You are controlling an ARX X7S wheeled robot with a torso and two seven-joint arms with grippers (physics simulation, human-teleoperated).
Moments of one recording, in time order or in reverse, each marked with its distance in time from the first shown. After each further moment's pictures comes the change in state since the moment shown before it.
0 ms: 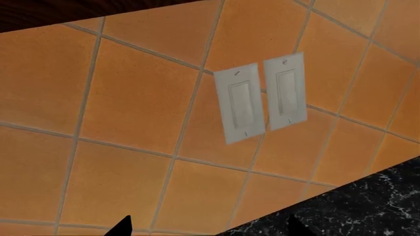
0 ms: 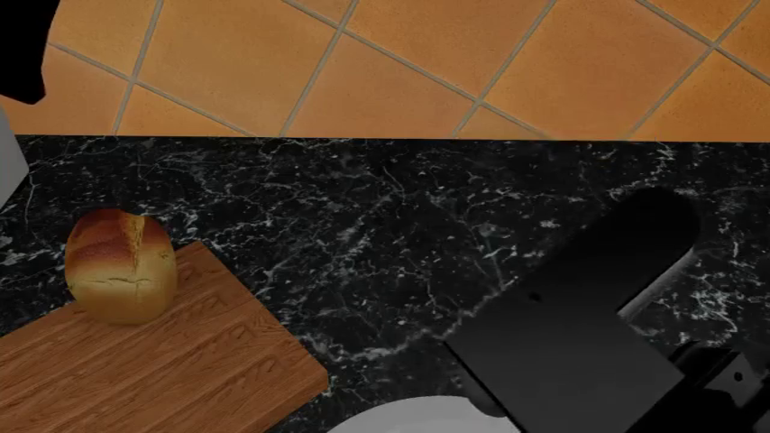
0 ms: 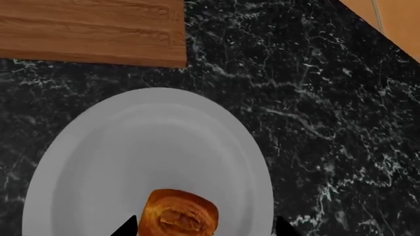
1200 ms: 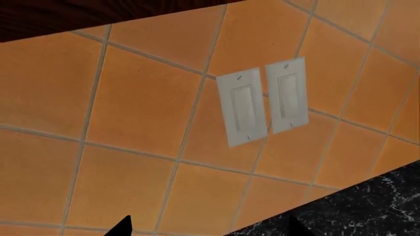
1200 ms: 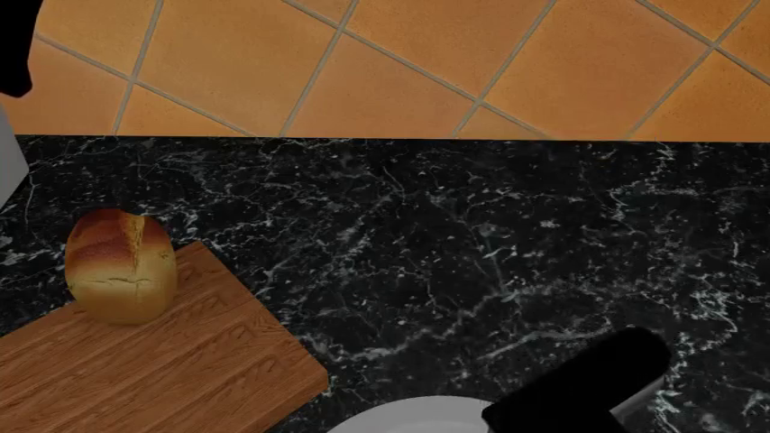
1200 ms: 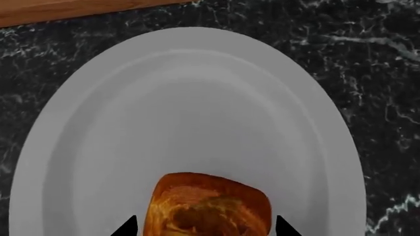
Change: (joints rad) left arm -0.023 -0.015 0.007 0.006 -0.024 0.000 -0.015; right arm -0.383 0.113 -0.005 -0.058 -0.283 -0.140 -0.230
